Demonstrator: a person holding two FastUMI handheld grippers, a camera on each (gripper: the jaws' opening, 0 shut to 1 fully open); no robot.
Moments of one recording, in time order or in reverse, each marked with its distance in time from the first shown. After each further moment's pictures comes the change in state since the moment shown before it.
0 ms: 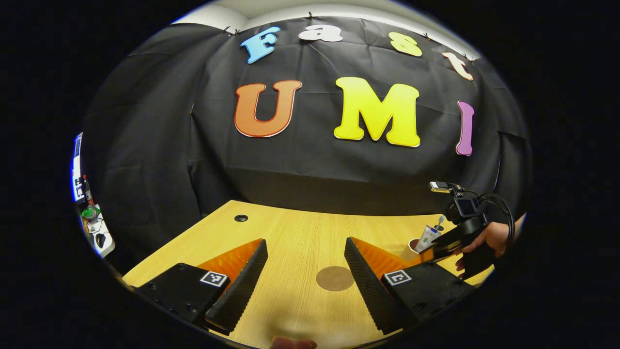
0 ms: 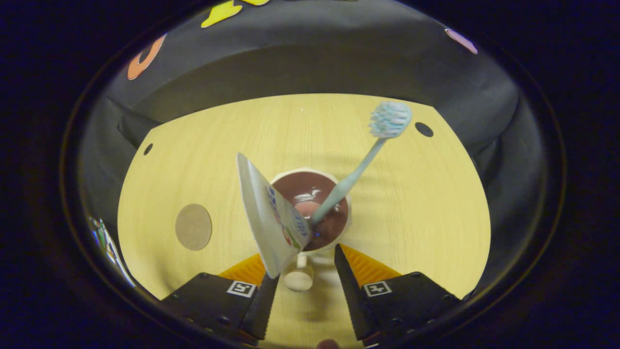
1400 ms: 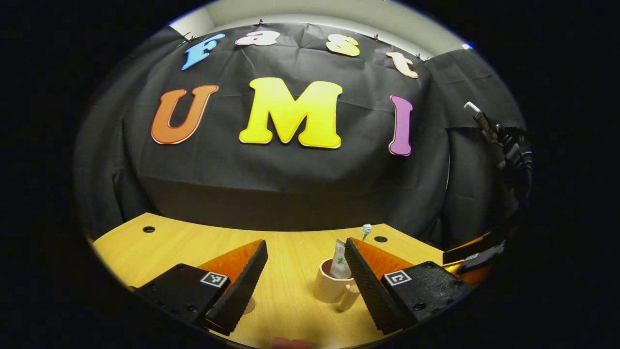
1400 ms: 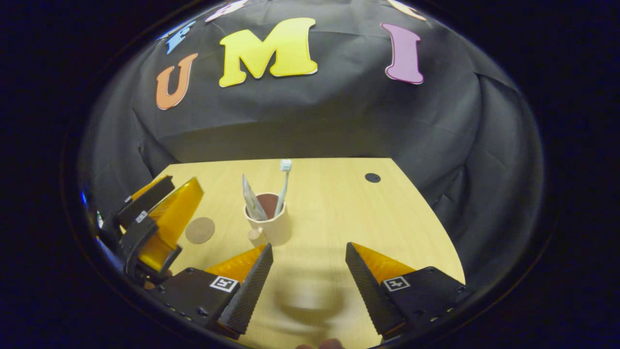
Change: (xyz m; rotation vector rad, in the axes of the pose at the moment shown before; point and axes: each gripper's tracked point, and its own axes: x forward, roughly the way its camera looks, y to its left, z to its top) left arm 0.049 -0.185 -0.015 0.035 -0.151 -0.340; right arm -0.109 -0.079 -0.021 -0.012 -0.472 0.018
